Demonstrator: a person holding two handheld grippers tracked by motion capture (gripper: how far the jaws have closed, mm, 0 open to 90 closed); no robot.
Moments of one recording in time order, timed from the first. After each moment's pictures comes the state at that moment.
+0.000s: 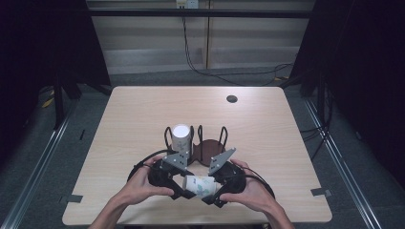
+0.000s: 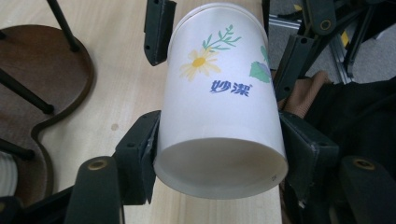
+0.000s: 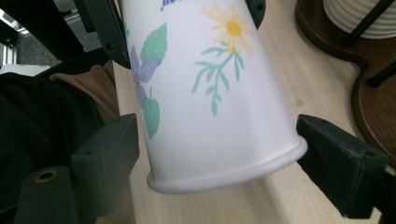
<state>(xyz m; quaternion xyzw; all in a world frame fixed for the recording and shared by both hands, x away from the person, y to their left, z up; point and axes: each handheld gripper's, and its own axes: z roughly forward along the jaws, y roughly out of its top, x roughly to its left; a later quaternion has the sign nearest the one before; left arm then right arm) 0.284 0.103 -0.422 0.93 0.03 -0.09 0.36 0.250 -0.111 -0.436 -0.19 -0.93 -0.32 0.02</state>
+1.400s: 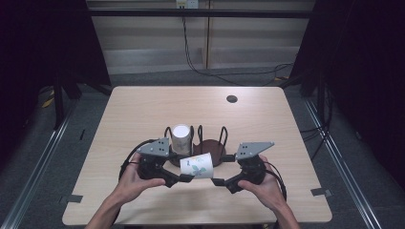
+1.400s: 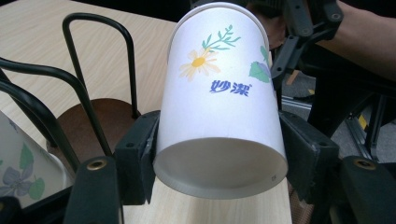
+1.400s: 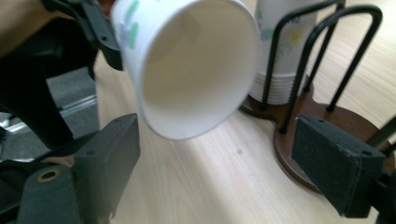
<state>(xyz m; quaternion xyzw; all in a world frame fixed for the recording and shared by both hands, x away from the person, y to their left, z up) 0.291 0.133 -0.405 0.85 0.08 -0.04 0.52 0.249 -0.162 -0.413 -0.25 -0.83 -0.49 -0.05</state>
